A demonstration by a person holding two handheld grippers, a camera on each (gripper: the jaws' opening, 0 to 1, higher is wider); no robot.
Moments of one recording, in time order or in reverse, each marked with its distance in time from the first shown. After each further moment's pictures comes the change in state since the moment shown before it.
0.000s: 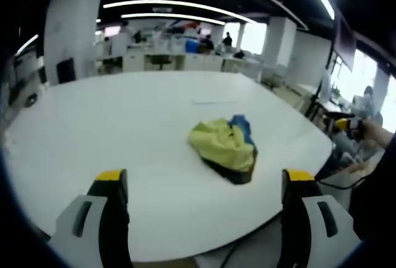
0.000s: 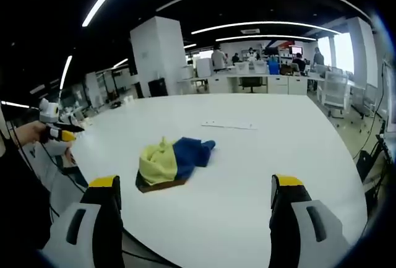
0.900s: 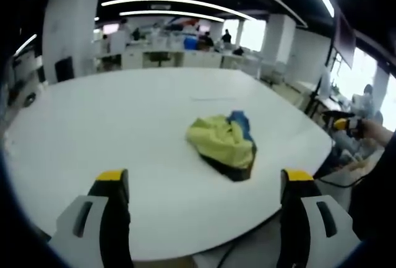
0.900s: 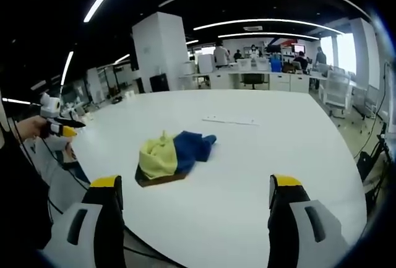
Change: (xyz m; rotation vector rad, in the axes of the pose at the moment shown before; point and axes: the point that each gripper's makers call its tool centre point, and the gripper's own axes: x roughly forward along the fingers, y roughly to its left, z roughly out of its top) left arm -0.001 -0.018 -0.002 0.003 0.018 -0.007; right arm 0.001 0.000 -0.009 -0.015 0.019 0.007
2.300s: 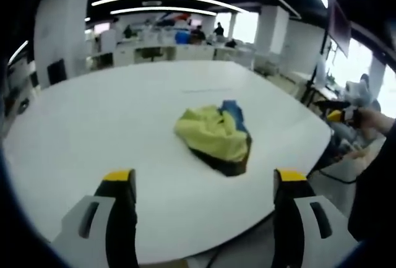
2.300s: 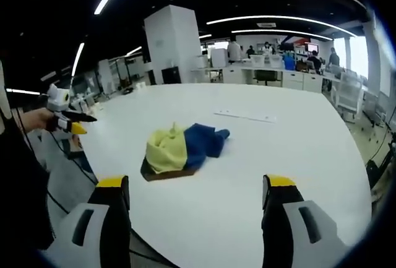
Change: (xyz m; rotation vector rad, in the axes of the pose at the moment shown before) left arm 0.028 -0.021 -0.020 0.059 0.047 -0.036; right arm 0.031 0.019 -0.012 -0.079 0.032 0.098
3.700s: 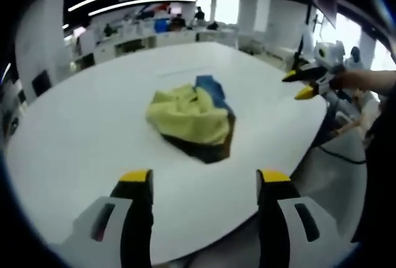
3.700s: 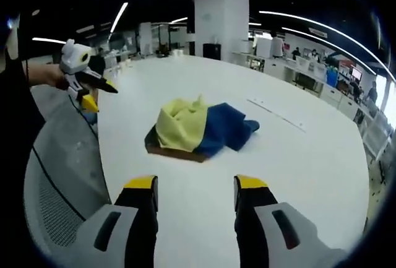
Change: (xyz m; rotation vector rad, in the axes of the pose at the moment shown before) left arm 0.049 -0.043 -0.043 0.124 0.107 -0.068; right arm 0.065 0.005 -0.033 -0.262 0.168 0.208
